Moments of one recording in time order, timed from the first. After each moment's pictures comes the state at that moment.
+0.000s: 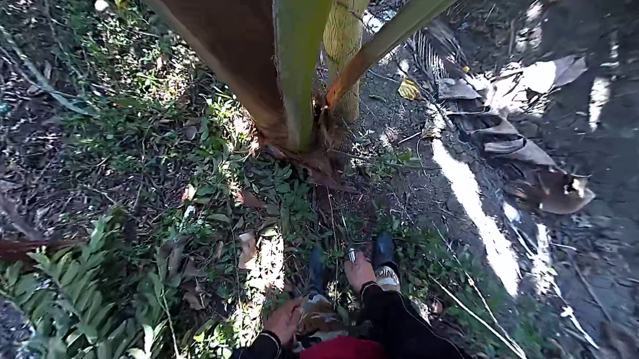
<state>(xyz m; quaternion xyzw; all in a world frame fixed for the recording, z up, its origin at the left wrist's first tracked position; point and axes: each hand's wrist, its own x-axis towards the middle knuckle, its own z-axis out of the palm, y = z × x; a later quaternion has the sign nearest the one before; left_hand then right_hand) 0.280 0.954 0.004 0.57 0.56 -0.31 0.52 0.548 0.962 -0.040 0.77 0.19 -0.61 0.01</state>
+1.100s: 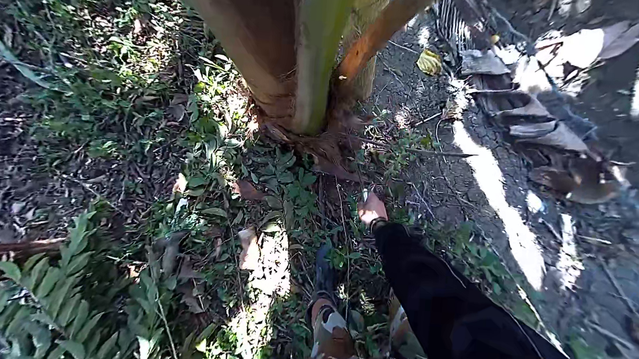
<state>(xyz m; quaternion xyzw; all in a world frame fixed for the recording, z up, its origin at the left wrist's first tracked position) 0.231 0.852 -0.047 0.46 0.66 -0.25 0.54 0.572 1.116 -0.167 0.80 0.28 -0.53 -0.02</state>
